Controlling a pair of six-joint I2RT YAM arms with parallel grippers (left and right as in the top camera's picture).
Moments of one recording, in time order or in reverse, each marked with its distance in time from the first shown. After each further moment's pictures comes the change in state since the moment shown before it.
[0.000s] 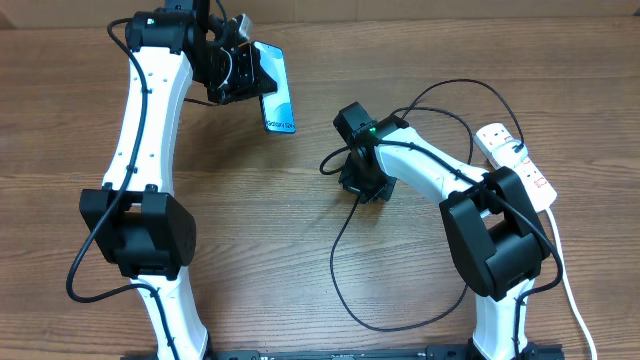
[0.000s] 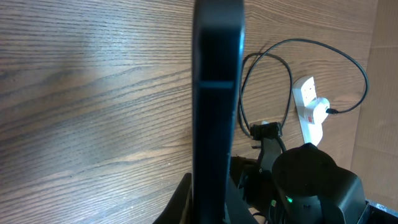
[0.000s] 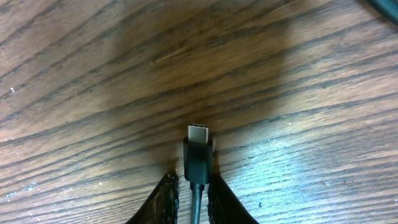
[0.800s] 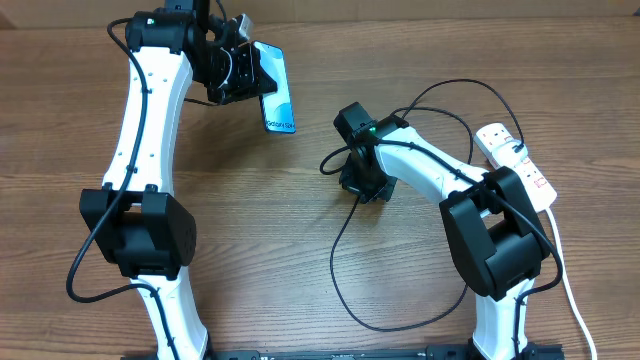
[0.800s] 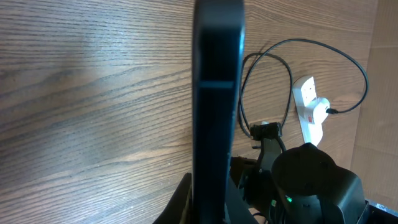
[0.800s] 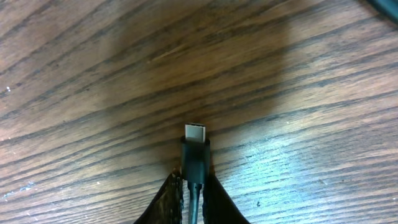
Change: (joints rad) left arm 0.000 0.000 0.000 0.000 0.000 0.000; right arm 0.000 0.001 0.002 -0.011 -0.003 0.000
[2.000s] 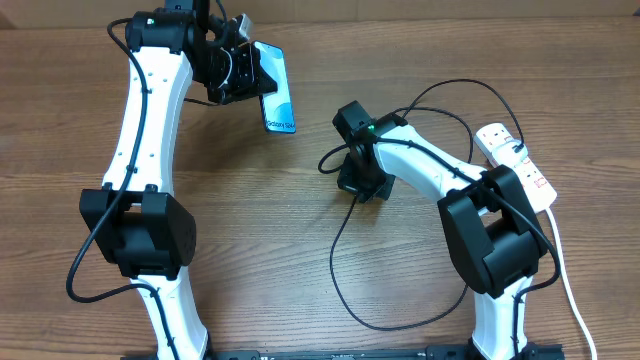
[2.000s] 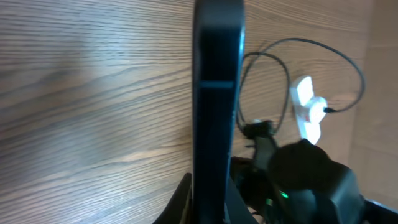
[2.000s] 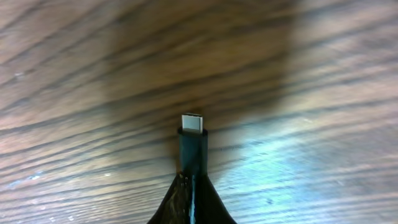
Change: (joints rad) left arm 0.000 0.000 0.000 0.003 0.017 0.002; right arm 0.000 0.020 0.038 -0.022 -0.038 -0.053
